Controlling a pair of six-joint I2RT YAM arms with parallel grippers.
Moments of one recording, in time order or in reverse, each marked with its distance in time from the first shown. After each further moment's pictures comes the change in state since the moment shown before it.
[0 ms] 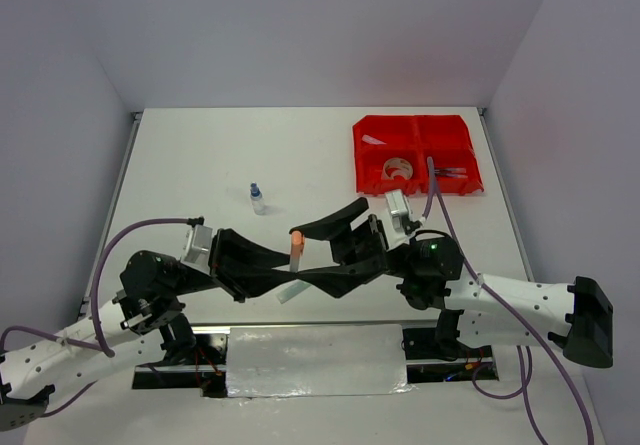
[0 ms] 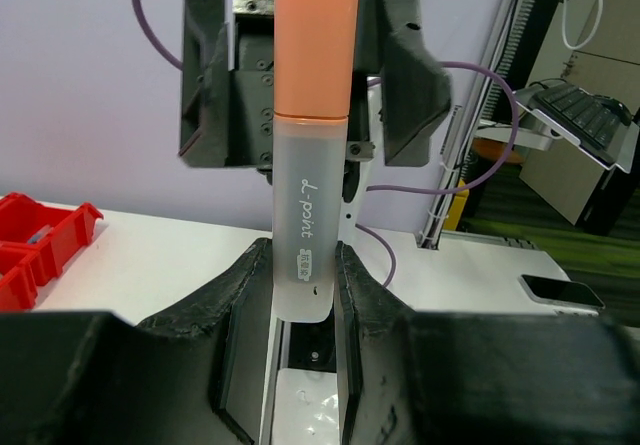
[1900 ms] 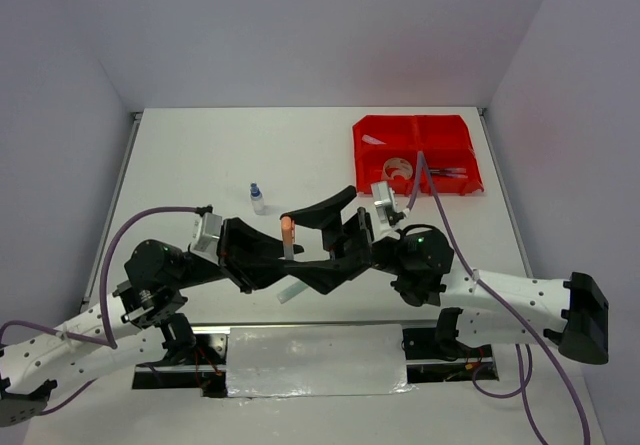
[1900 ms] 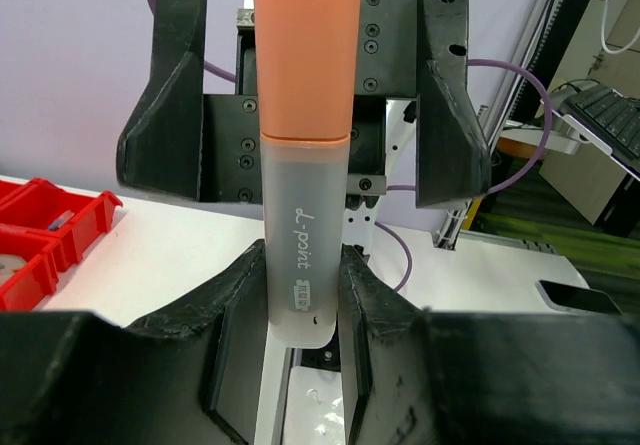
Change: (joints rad) left arm 0.002 0.069 0.091 -0.072 -0.033 0.023; right arm 0.003 0.051 0.058 -0.098 0.070 -0.031
